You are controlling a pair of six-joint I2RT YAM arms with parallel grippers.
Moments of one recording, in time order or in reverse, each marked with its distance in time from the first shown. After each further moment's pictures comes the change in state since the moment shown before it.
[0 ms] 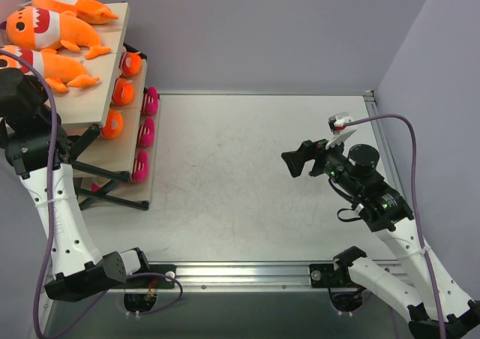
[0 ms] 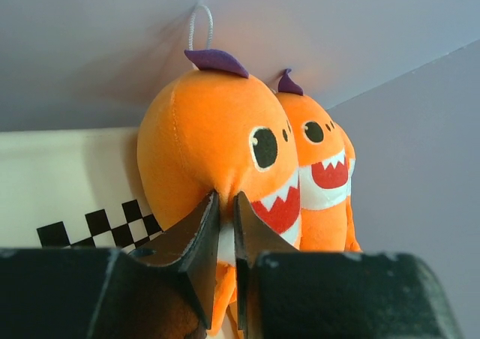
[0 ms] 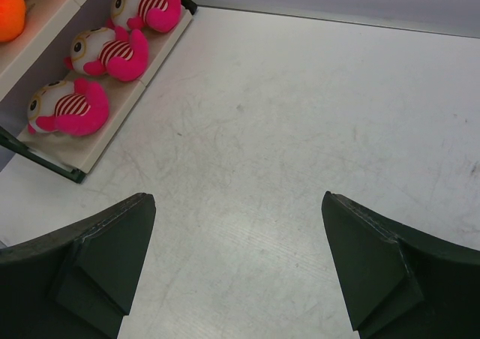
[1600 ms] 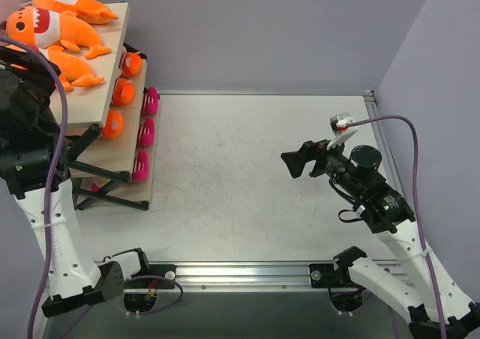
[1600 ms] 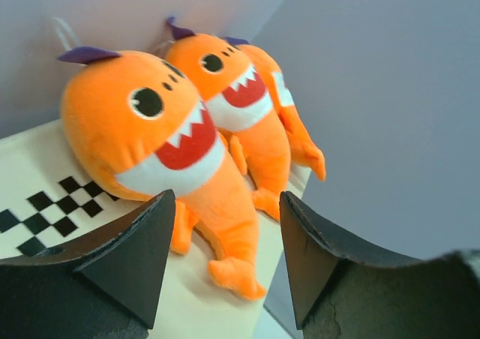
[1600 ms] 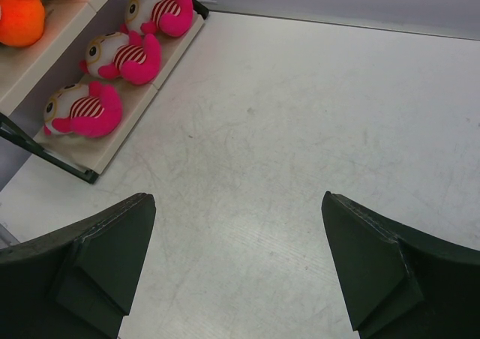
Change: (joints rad) left arm -0.061 -0.052 0.134 -0.086 0.203 0.281; right arm 0.000 -0.015 -0.001 0.007 -0.024 0.019
